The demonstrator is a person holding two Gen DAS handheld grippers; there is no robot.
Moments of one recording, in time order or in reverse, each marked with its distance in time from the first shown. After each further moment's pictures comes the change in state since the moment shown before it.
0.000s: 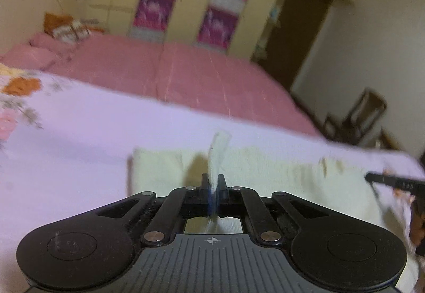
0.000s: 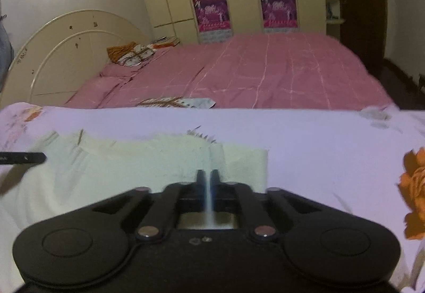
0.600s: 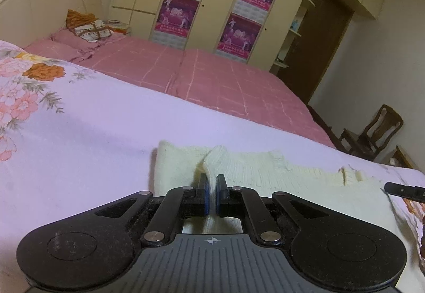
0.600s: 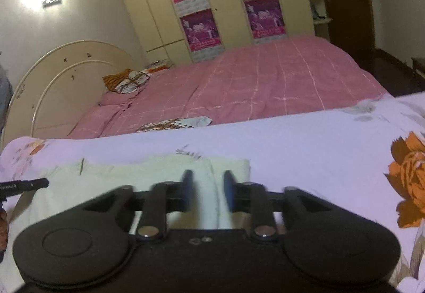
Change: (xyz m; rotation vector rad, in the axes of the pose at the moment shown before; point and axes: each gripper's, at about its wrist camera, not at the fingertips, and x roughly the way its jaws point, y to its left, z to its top) left arm 0.011 0.015 -0.012 -0.041 0.013 0.081; right arm 0.004 -0.029 0.003 0.101 -0.041 0.064
